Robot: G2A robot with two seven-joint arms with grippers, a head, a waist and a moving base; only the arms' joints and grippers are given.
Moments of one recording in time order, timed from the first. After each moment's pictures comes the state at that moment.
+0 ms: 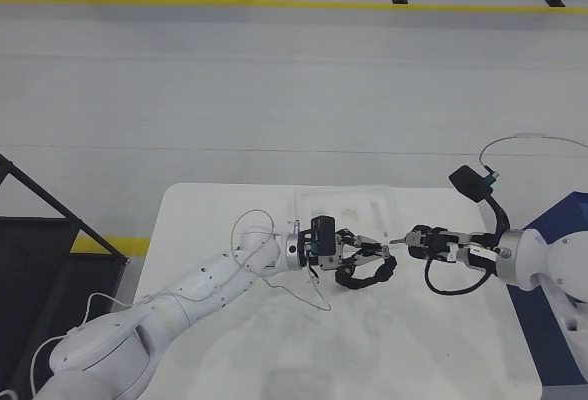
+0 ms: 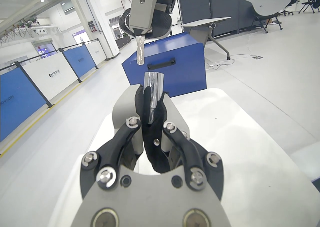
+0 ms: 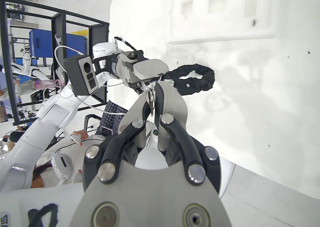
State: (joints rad) left arm 0.70 -1.24 -0.38 -1.07 1.39 -0.59 0.86; right arm -1.22 -0.84 1.45 -2.18 -0.15 0.61 1.21
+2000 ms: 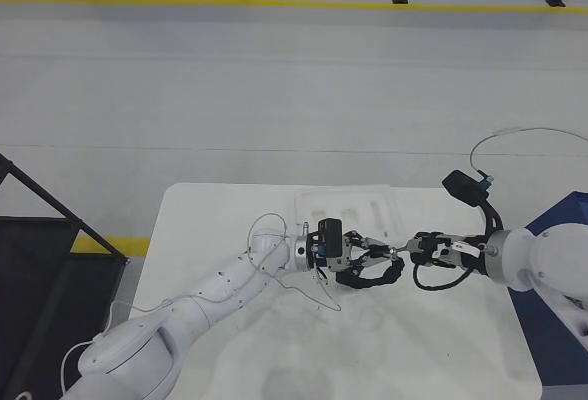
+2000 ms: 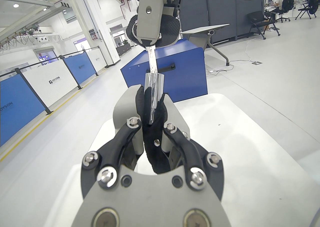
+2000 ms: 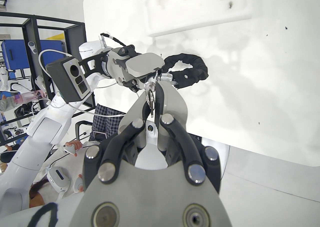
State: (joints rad) left arm 0.74 -1.35 -0.48 -0.93 1.54 -0.64 0.96; right arm -1.00 -0.60 1.15 -2.19 0.08 0.81 1.01
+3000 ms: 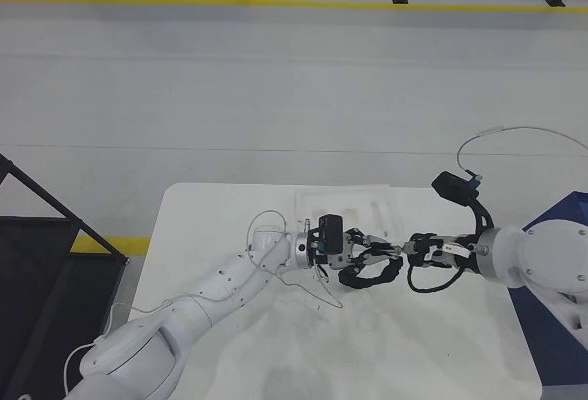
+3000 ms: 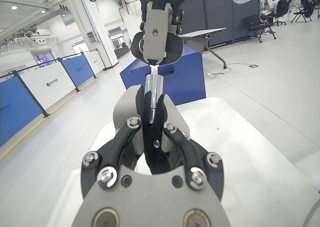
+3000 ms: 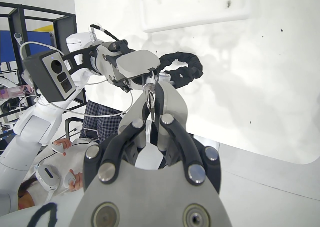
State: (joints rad) left arm 0.75 -1.36 -0.53 -0.94 1.58 -0.69 0.97; right arm -0.90 -0.58 1.03 -2.15 0.07 0.79 1.03
